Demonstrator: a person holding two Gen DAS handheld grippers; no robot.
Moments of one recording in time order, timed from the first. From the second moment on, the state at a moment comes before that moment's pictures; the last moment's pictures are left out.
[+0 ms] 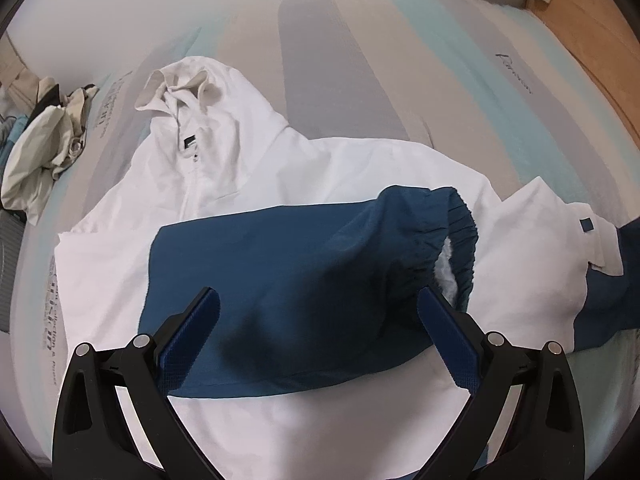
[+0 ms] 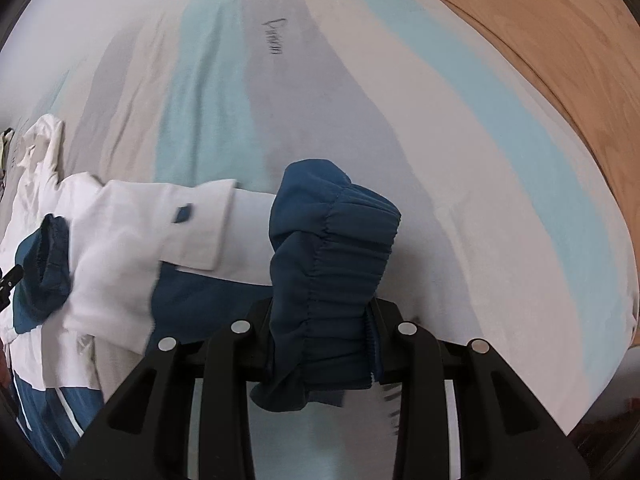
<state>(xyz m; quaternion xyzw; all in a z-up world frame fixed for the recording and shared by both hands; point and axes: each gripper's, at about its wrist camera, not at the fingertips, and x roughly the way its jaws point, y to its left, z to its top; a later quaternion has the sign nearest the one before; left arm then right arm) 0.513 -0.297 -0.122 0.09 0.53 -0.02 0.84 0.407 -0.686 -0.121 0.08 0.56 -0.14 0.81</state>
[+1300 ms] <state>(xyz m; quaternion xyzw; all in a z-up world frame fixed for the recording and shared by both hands) 0.453 -0.092 -0.074 0.03 0.54 -0.01 0.84 0.463 -0.410 -0.050 0.06 0.53 -0.07 0.84</state>
